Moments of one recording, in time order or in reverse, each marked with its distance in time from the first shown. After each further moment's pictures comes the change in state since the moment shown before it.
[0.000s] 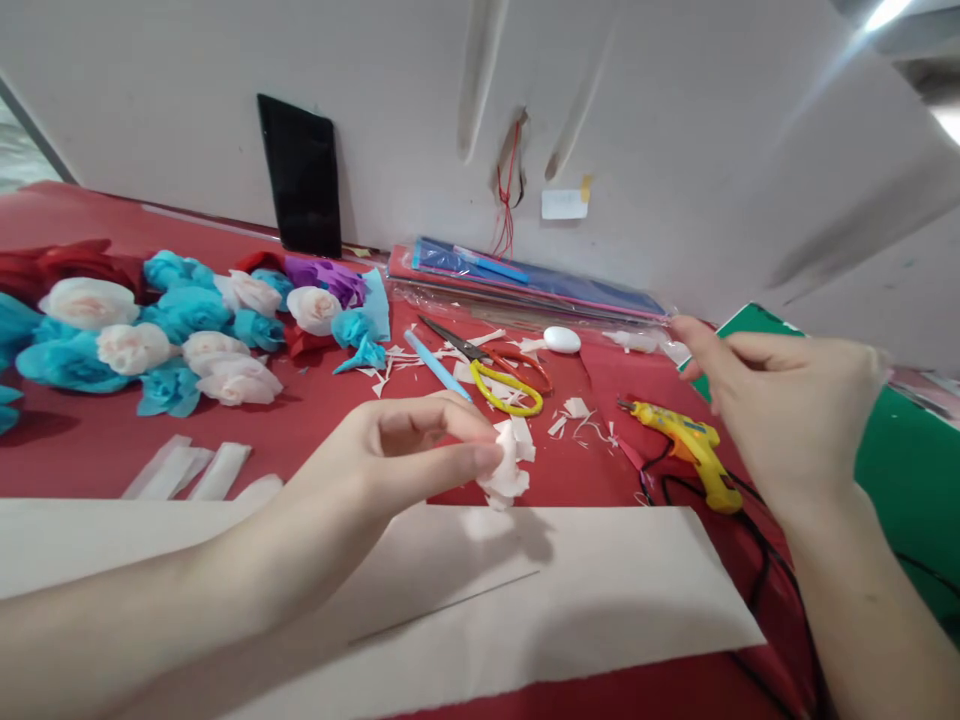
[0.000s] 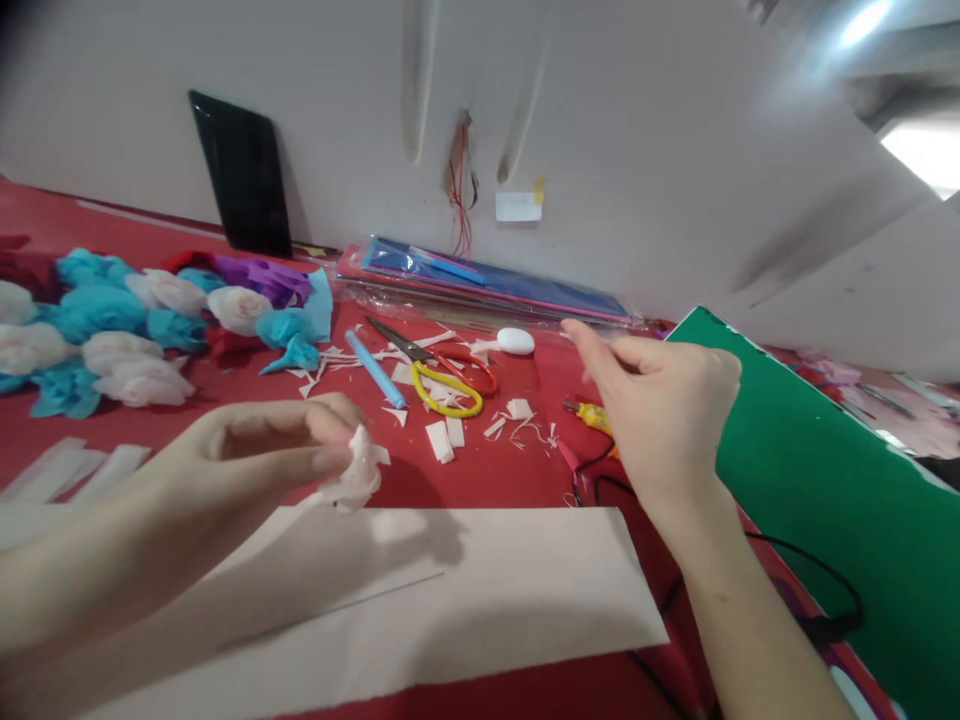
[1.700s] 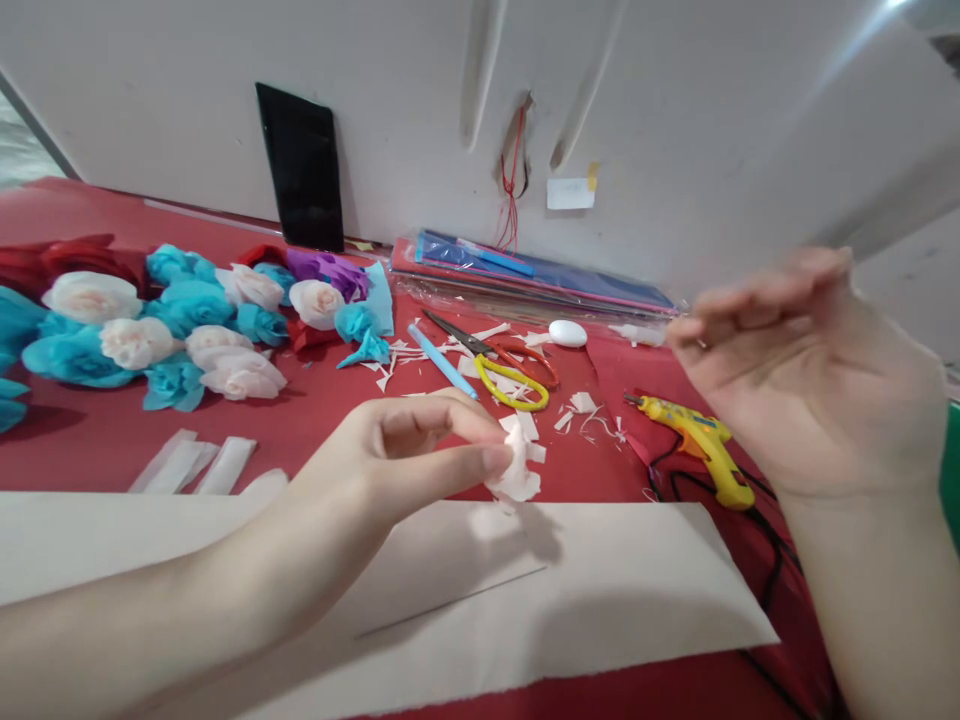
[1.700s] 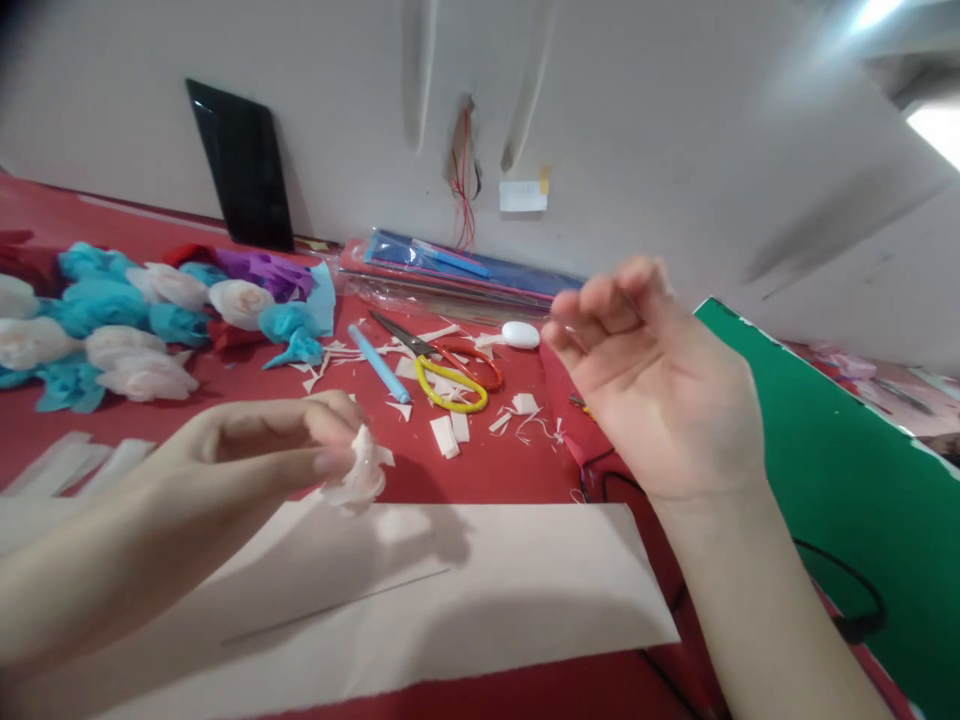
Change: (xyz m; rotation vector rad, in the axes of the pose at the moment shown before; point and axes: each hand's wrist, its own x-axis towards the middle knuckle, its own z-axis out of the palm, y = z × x) left_hand -0.003 0.000 0.004 0.009 0.058 -0.014; right_hand 0.011 -0.014 -0.001 1.357 -0.317 0.409
